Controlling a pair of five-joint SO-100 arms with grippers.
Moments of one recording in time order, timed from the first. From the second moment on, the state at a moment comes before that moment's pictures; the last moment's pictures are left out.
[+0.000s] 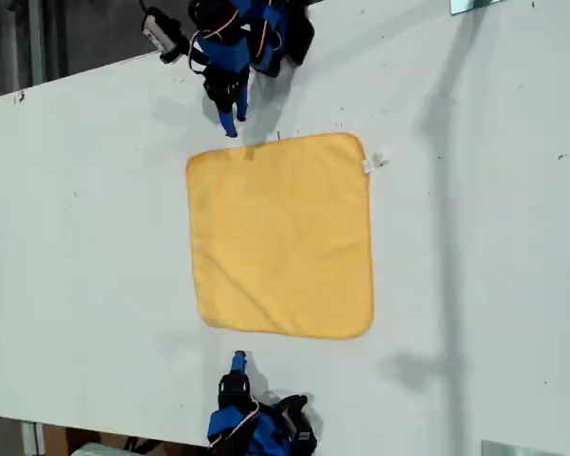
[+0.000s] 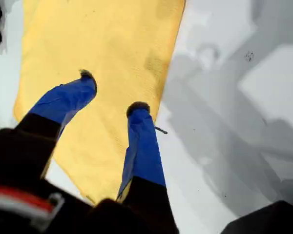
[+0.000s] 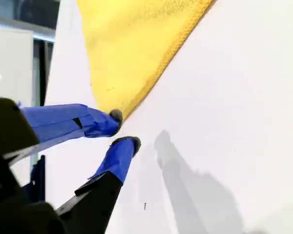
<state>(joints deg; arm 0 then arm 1) -39.2 198.5 178.4 73.5 -49.1 26.9 188.7 163.0 84.9 86.5</state>
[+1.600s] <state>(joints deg) -16.6 198.5 178.8 70.0 -89.5 11.5 188.7 166.2 71.9 92.7</state>
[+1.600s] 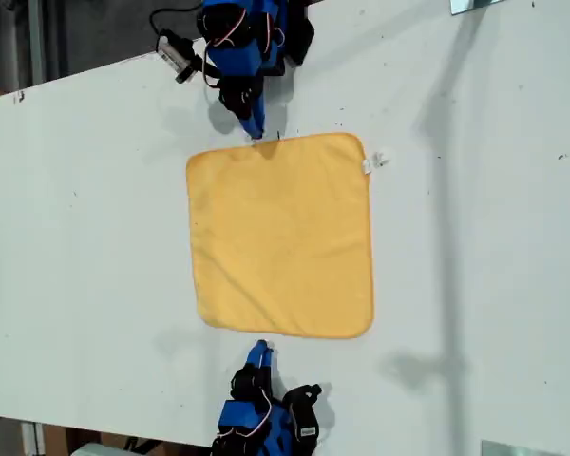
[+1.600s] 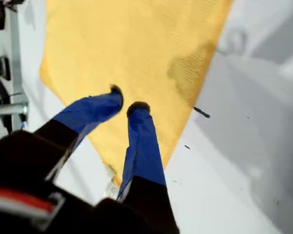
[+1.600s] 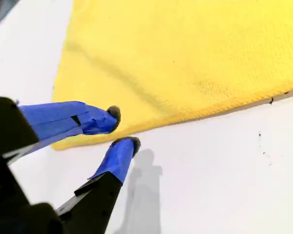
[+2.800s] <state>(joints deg) -19.6 109.3 138.3 59.5 -72.9 -0.5 105.7 111.3 81.0 54.1</state>
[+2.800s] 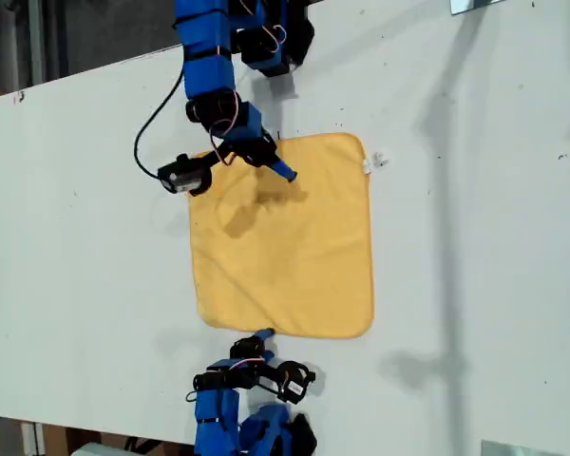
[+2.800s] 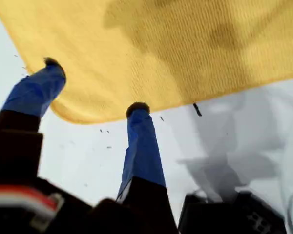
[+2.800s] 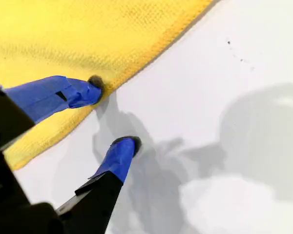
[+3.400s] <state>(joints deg) -19.9 113.6 142.7 54.4 -71.7 -25.4 92.0 100.5 97.4 81.0</state>
